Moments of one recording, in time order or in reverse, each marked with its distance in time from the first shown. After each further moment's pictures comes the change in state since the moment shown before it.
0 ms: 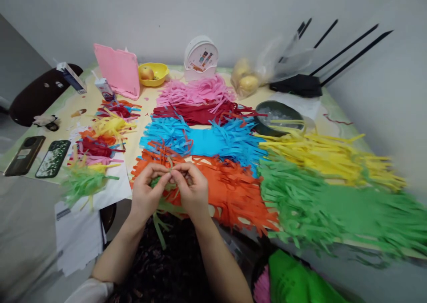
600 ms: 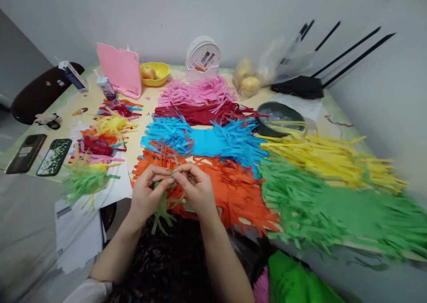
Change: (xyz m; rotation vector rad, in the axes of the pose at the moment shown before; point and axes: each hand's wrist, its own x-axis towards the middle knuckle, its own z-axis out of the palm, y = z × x) left_hand -0.003 -0.006 -0.005 -0.050 -0.064 -0.033; right_hand 0.006 0.001 -0.013 0.025 -0.155 0.103
